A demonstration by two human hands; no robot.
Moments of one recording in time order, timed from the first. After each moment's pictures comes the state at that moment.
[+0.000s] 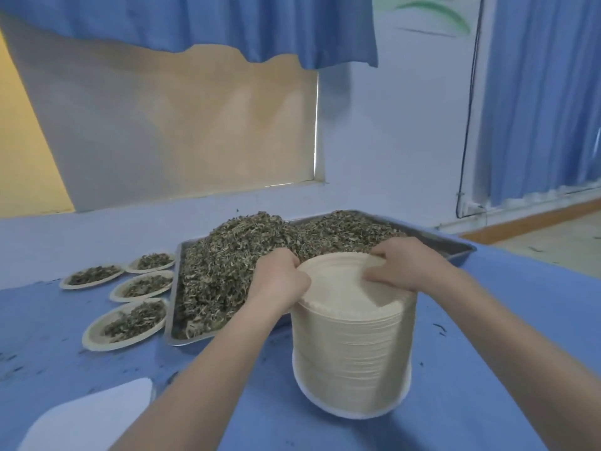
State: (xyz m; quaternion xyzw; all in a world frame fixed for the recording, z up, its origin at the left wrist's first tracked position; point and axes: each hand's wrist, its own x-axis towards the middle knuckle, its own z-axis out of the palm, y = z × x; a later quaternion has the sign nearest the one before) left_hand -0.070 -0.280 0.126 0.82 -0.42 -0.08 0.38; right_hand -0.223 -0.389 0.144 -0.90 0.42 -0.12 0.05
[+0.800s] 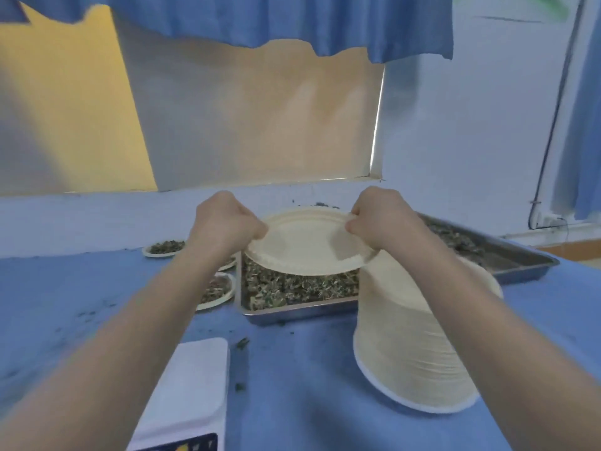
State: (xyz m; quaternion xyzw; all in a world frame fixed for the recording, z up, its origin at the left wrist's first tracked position) left_hand 0.010 -0.156 0.183 0.84 -0.30 0.05 0.45; right_hand -0.118 -0.307 0.187 -0.91 0.33 -0.24 0.08
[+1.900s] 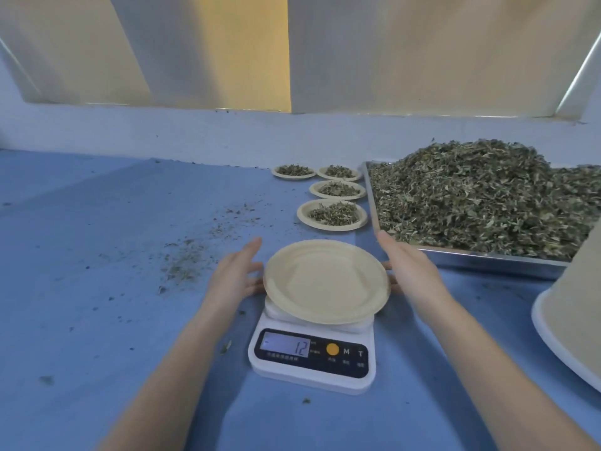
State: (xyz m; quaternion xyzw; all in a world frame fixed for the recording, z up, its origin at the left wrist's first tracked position) left_hand 0.084 0.009 -0.018 0.70 -0.02 -0.10 0.71; right_hand -0.001 -0.215 -0.005 -0.79 0.26 -0.18 0.53
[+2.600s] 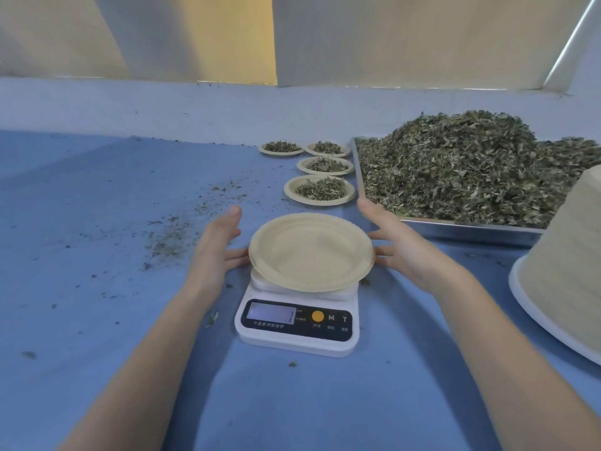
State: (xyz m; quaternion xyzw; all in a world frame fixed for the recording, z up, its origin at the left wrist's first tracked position) left_hand 0.071 0.015 -0.019 0.68 -0.11 -0.05 0.73; right_hand -0.017 -0.224 0.003 -0.77 0.14 -0.06 0.61
